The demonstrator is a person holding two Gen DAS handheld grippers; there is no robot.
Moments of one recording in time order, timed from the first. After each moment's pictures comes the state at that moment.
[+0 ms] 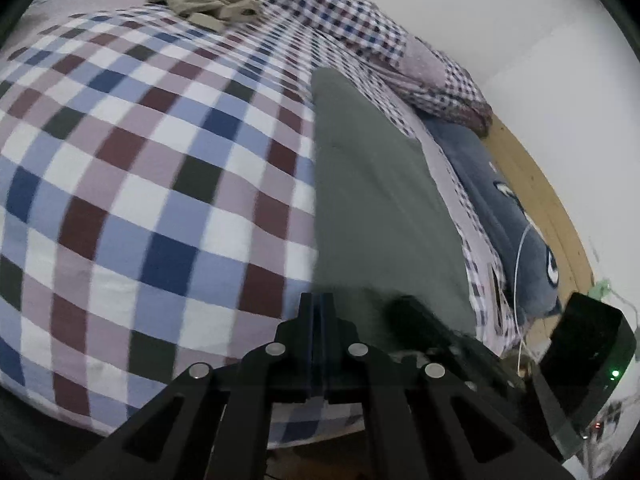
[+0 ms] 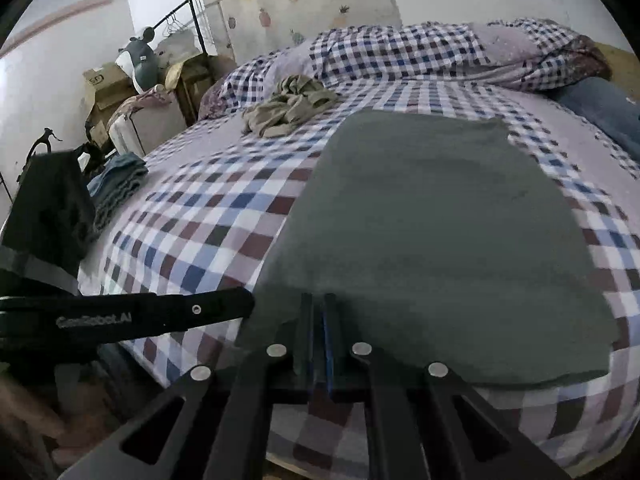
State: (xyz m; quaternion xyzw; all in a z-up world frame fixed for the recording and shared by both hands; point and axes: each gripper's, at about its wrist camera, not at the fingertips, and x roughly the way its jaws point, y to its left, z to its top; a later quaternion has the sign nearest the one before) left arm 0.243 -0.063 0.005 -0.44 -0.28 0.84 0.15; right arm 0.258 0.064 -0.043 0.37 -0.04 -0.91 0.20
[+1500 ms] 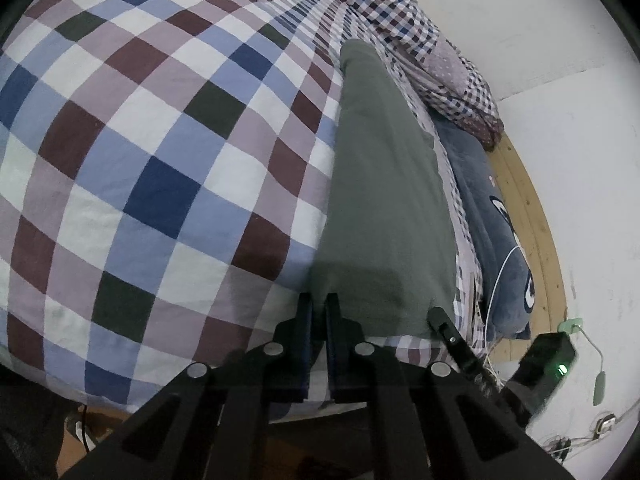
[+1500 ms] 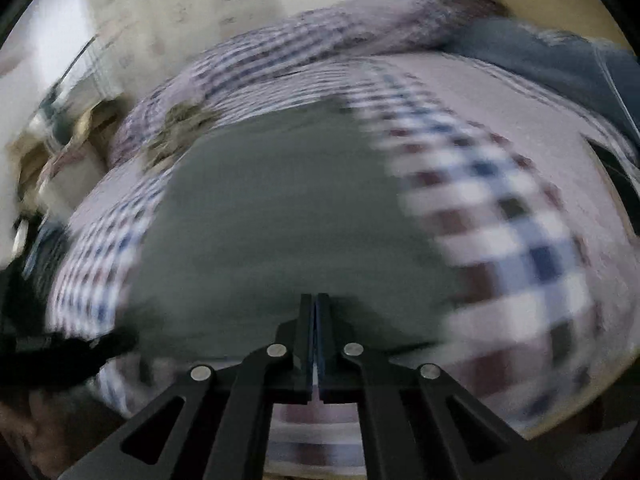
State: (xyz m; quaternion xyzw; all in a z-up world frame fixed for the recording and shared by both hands) left arm 0.235 -0.071 -0.017 -0.49 -0.37 0.77 0.16; right arm 0.254 0.186 -0.050 0.39 -0.13 -0.91 0.02
